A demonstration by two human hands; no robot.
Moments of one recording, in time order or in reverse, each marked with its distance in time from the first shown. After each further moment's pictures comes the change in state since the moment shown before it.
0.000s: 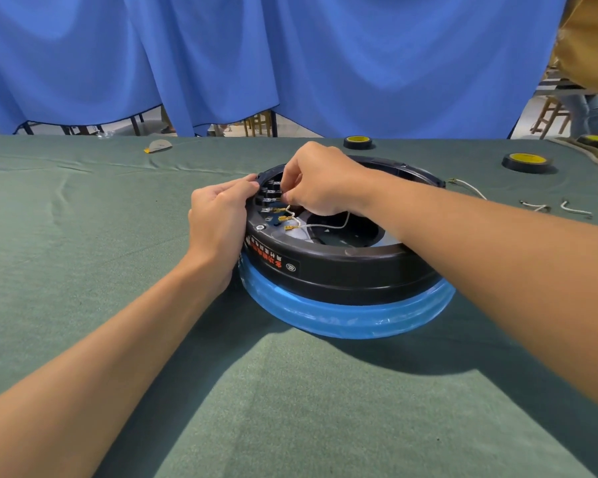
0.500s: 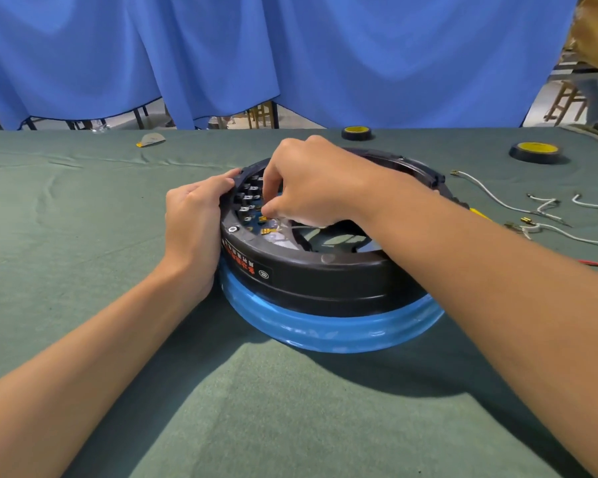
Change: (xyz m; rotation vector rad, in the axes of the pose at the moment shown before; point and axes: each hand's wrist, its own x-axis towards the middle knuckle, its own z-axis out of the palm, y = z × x) left_hand 0.000 -0.005 0.004 -0.153 -0.018 0.030; right_hand -0.014 0.004 -0.007 -0.129 -0.014 -0.159
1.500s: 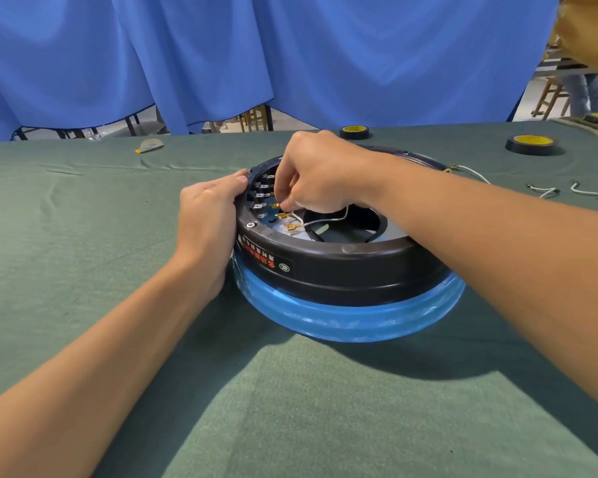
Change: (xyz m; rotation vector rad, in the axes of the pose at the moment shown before) left_hand -0.005 0.009 -0.001 0.082 -0.011 -0.069; right_hand 0.011 0.004 -0.001 0.065 -0.050 0.034
